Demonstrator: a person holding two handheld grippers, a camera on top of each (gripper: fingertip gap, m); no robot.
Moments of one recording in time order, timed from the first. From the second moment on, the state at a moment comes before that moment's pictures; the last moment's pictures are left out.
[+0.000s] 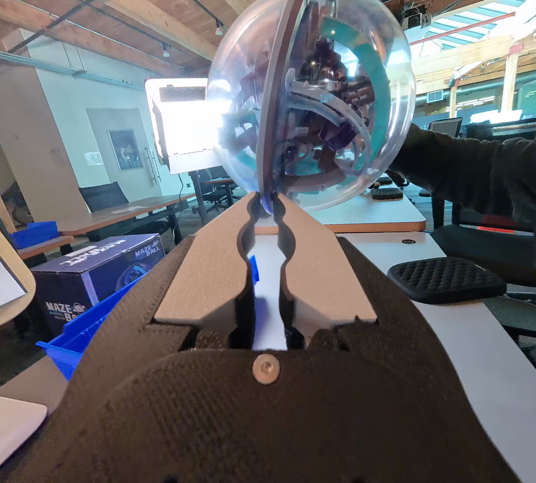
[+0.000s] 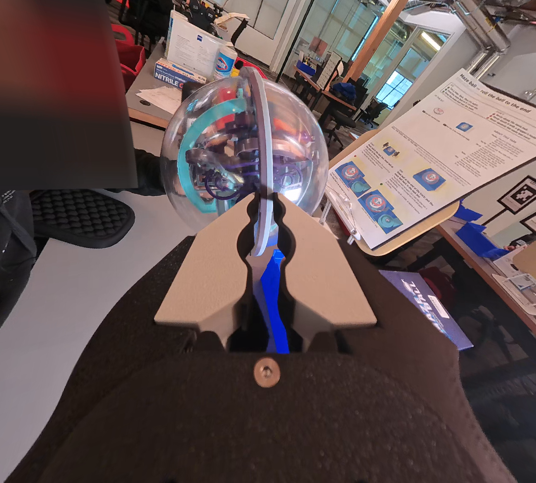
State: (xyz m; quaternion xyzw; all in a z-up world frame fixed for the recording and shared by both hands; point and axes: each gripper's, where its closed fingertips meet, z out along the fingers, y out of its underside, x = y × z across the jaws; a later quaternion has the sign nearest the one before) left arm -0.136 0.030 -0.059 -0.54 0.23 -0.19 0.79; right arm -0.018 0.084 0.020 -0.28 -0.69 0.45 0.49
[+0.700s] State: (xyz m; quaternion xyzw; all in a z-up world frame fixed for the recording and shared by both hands) left arm -0.131 0.053 -0.095 -0.59 0.19 -0.26 0.74; right arm -0.017 0.123 -0.023 -0.40 -0.66 0.47 0.43
